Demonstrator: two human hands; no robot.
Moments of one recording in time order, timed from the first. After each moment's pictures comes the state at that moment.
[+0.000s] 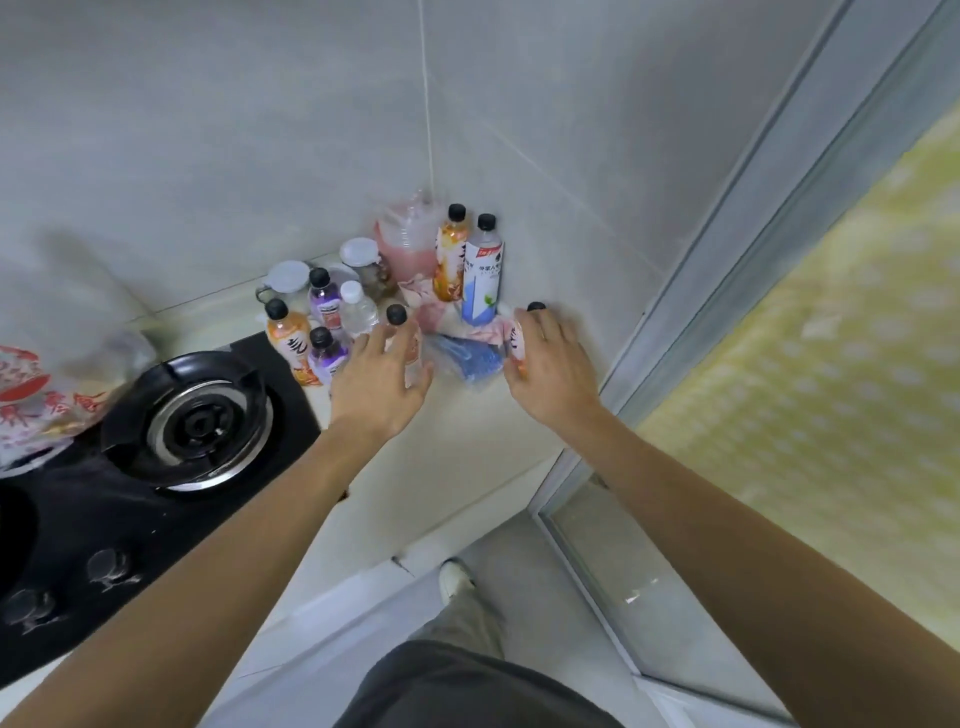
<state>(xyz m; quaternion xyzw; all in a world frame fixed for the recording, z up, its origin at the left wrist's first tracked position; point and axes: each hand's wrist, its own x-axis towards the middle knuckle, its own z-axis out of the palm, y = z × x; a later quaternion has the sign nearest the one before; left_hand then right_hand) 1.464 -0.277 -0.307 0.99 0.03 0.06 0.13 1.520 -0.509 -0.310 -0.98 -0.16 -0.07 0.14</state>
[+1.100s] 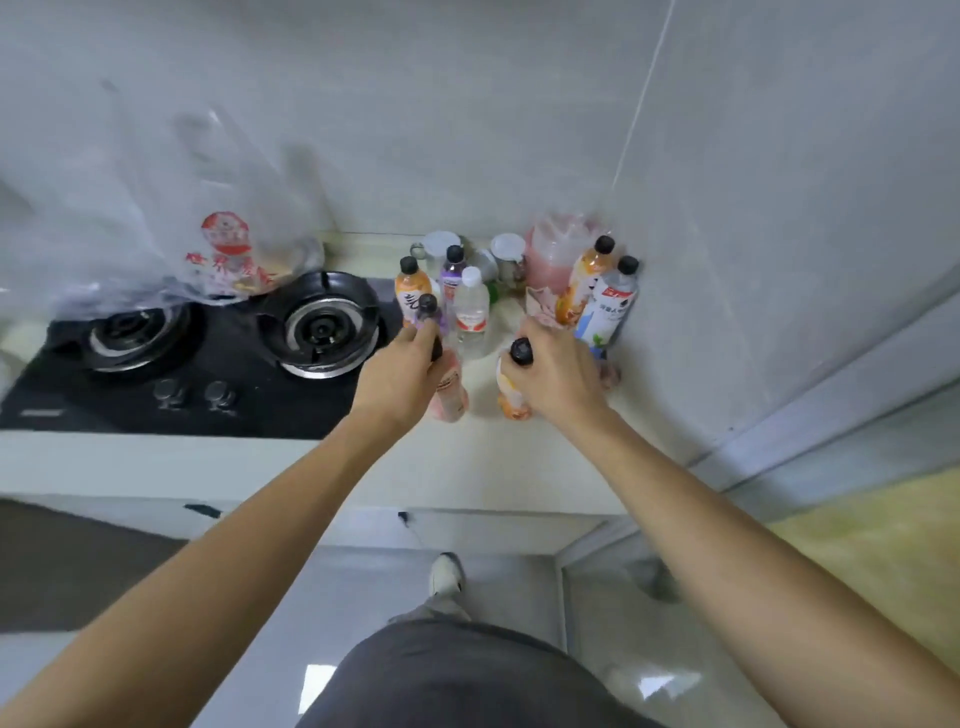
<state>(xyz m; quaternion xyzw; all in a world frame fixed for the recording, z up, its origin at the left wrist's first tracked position) 1.415 -0.301 -0.281 0.95 0.26 0.12 0.15 1.556 -0.458 -0.268 -0.87 -0.42 -0.01 0.25</state>
